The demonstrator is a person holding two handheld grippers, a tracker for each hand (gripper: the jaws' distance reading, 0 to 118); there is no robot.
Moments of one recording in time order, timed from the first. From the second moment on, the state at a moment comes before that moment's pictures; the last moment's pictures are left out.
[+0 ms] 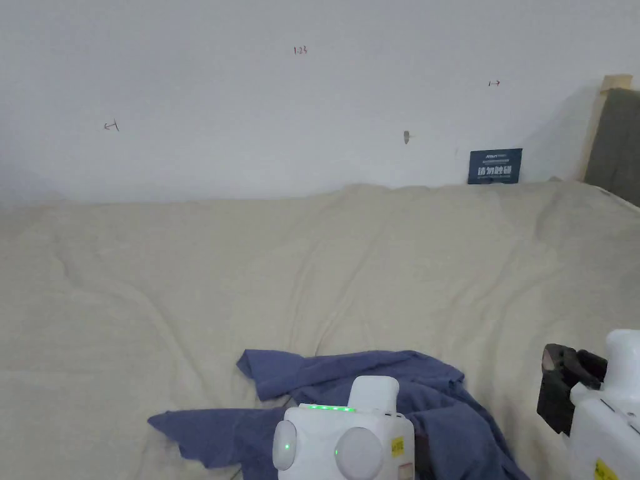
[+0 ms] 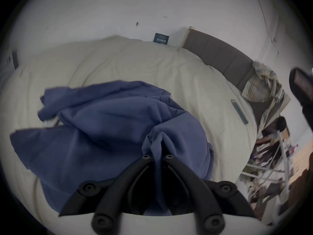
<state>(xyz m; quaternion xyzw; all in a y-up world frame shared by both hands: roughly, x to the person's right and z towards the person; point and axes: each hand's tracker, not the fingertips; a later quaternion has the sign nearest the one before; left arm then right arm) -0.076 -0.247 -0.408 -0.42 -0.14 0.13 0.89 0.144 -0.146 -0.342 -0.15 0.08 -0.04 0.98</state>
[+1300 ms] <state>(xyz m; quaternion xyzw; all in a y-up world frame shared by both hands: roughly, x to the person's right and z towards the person) -0.346 -0.246 -0.366 -0.38 0.07 0.16 0.91 -0.001 -0.163 -0.341 -0.19 0.25 0.03 0.95</state>
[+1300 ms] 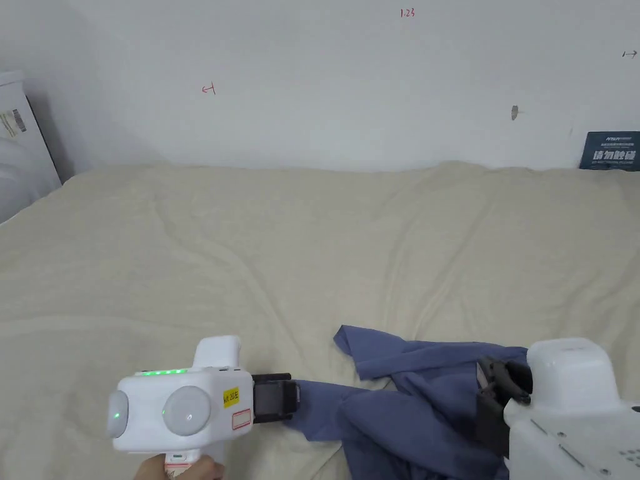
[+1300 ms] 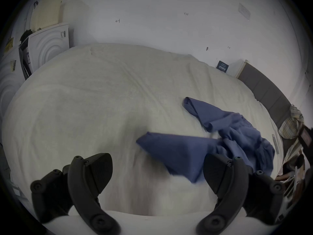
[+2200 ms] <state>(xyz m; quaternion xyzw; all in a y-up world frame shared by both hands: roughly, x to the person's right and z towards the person) -0.291 -0.224 -0.360 -0.36 0.10 0.04 0.93 0.044 -0.128 -0.431 -0.19 0.30 0.00 0.93</state>
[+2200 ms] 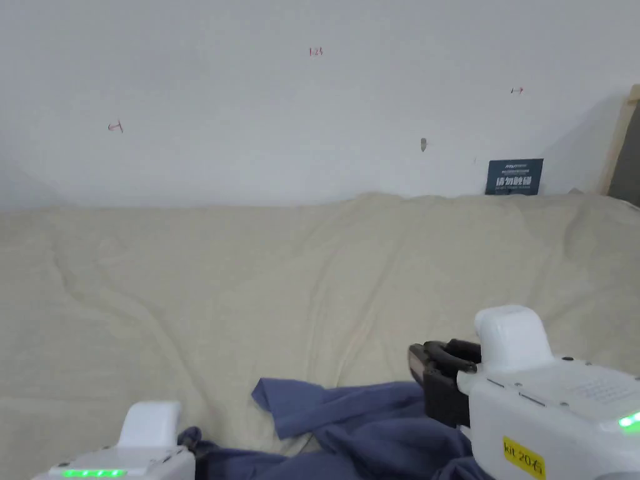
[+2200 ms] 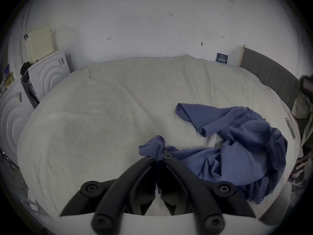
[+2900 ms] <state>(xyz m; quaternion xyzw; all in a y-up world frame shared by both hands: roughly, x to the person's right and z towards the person) -0.297 -0.226 -0.371 -0.37 0.10 0.06 0.92 -0.020 -0.272 -0.625 -0.47 0.29 0.22 0.81</state>
